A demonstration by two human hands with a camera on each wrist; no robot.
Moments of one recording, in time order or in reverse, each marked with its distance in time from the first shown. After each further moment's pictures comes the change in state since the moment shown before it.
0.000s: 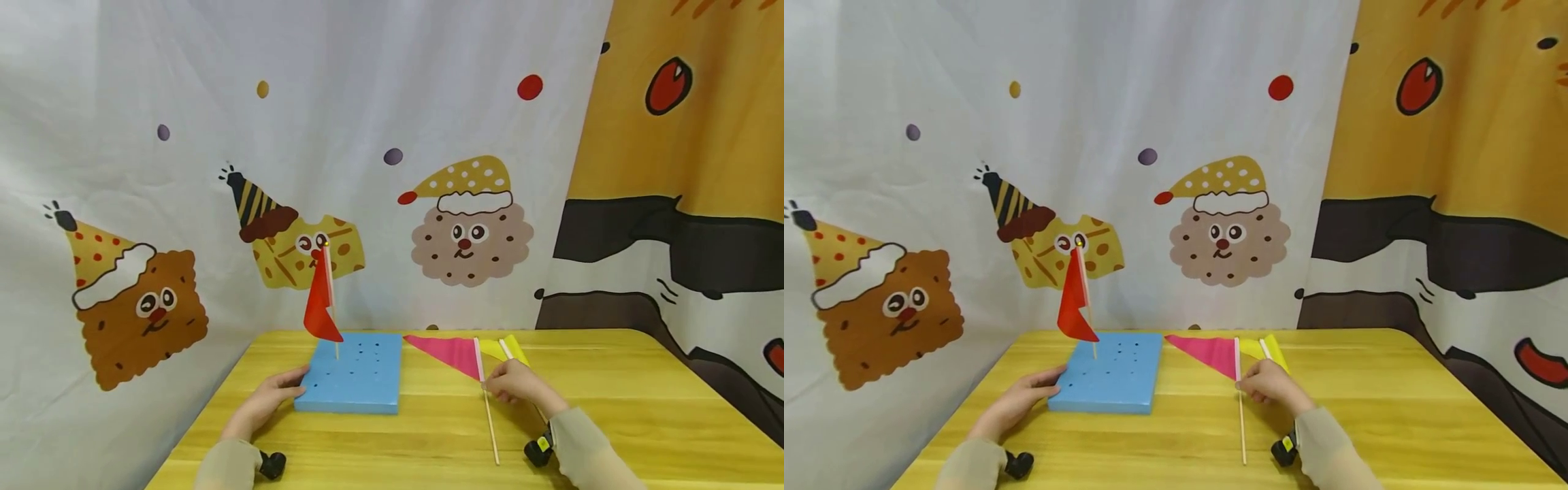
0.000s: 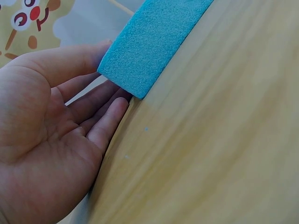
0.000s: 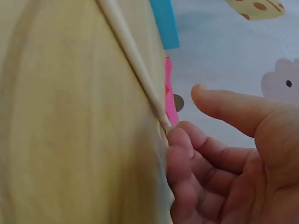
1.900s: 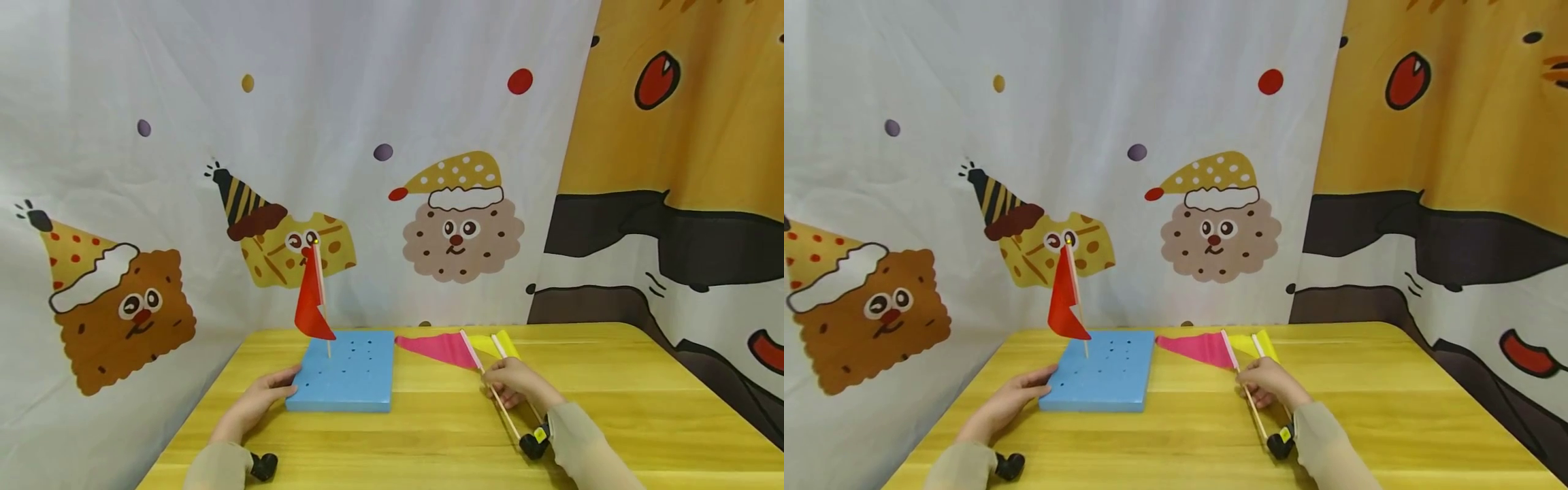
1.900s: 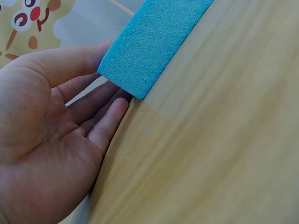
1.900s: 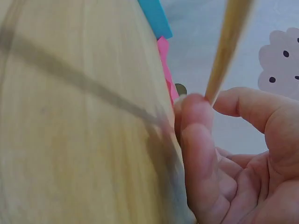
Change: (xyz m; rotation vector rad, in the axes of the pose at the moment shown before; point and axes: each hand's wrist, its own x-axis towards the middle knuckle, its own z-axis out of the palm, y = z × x) left_hand 0.002 0.000 0.000 0.020 -0.005 -0.011; right_hand 0.002 0.014 -0.004 0.258 -0.002 0.177
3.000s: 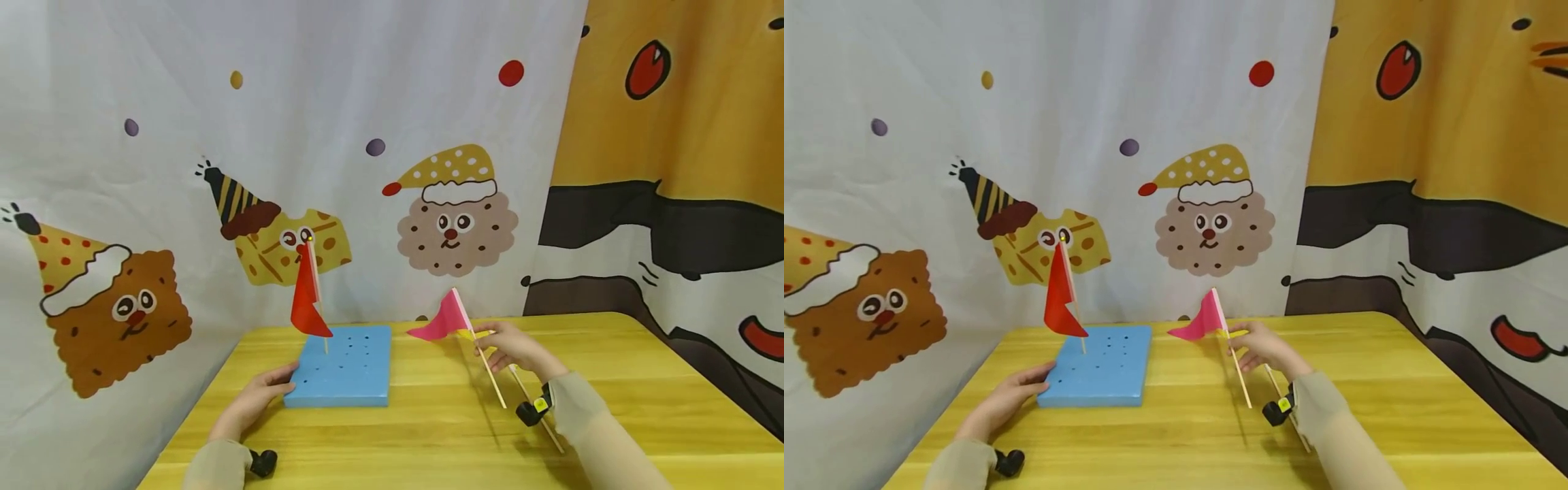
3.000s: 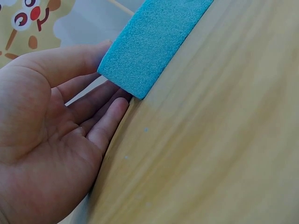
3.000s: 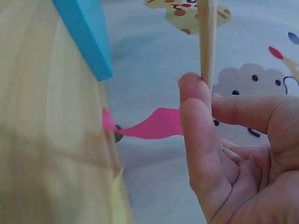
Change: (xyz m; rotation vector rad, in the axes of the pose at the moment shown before) left_hand -0.001 0.000 0.001 -0.001 0.009 0.003; right_hand -0.010 -0.060 -0.020 0.089 -0.110 -0.152
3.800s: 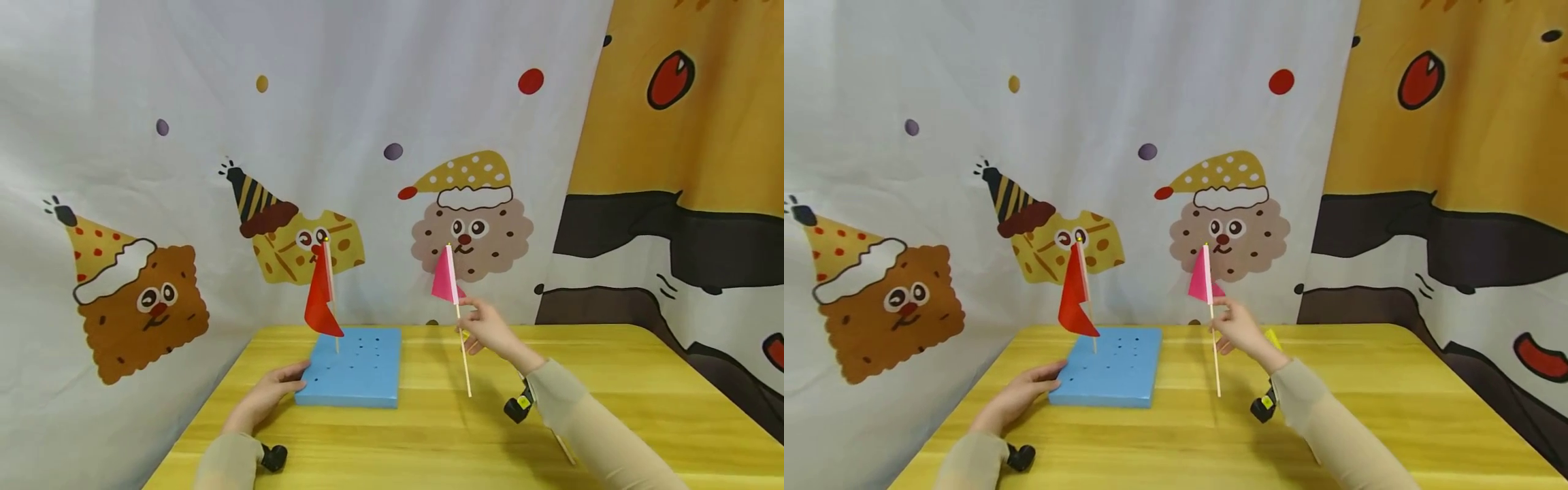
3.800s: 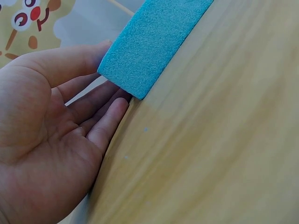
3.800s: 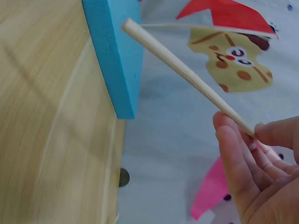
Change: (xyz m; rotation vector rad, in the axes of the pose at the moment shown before) left_hand -0.002 0.000 0.001 0.021 -0.005 0.023; right_hand 0.030 -0.045 0.043 -0.092 0.153 -0.265
